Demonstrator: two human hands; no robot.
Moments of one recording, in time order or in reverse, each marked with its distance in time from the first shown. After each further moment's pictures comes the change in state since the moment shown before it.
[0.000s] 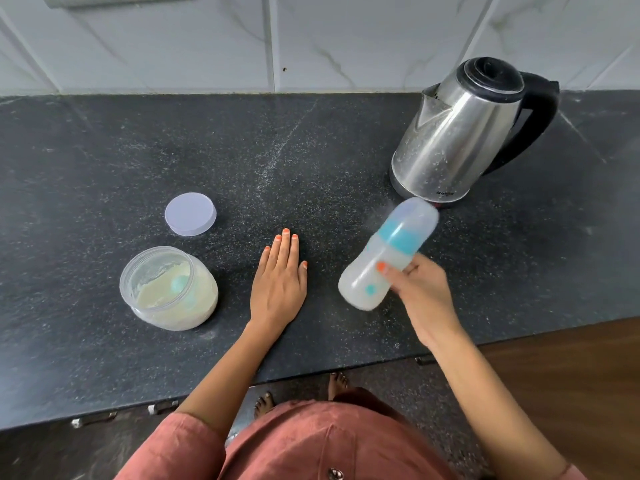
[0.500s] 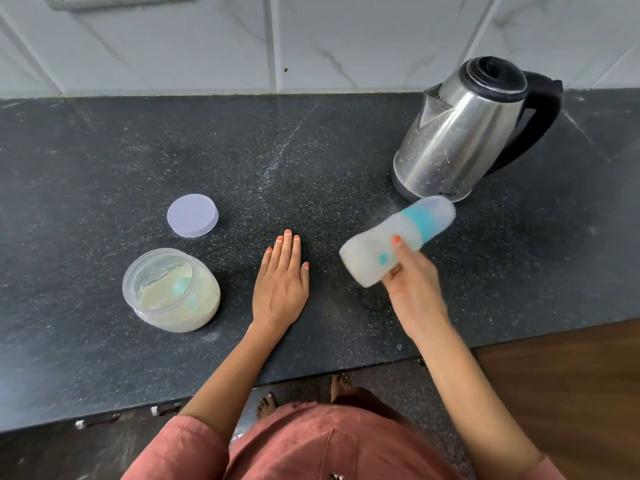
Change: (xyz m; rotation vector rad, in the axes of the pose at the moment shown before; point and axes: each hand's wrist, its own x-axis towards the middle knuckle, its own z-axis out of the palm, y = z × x) left_hand -0.003 0.001 0.002 0.003 -0.005 -0.009; right_hand 0.008 0.000 0.015 0.394 0.077 0.099
